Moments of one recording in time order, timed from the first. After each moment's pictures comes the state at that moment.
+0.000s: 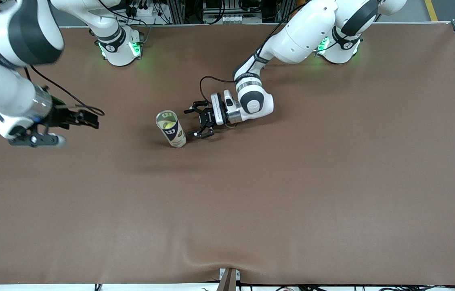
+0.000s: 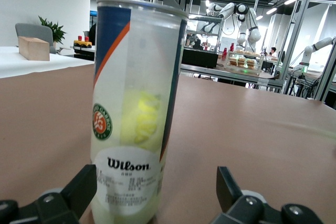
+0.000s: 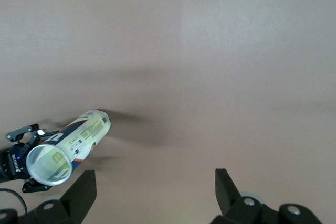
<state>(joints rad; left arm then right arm) -0.66 0.84 -0.29 -1.75 -2.46 2.30 2.82 0.13 0.05 0.00 -1.71 0.09 1.66 0.13</state>
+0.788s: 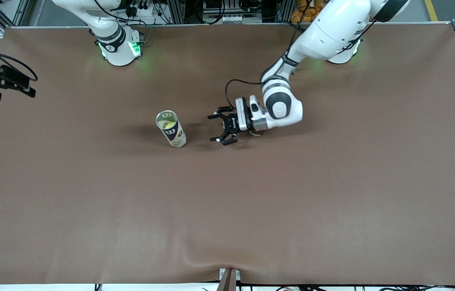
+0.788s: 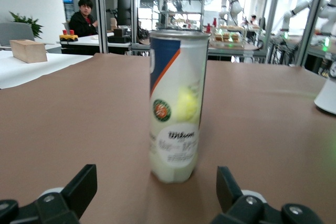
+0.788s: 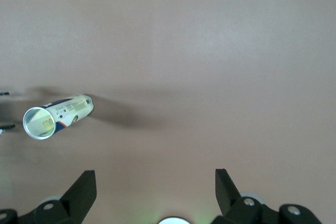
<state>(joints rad) -0.44 0.67 -0.30 -1.93 -2.07 2.30 2.72 -0.05 -0.05 0.00 -1.54 0.08 1.42 -0.06</state>
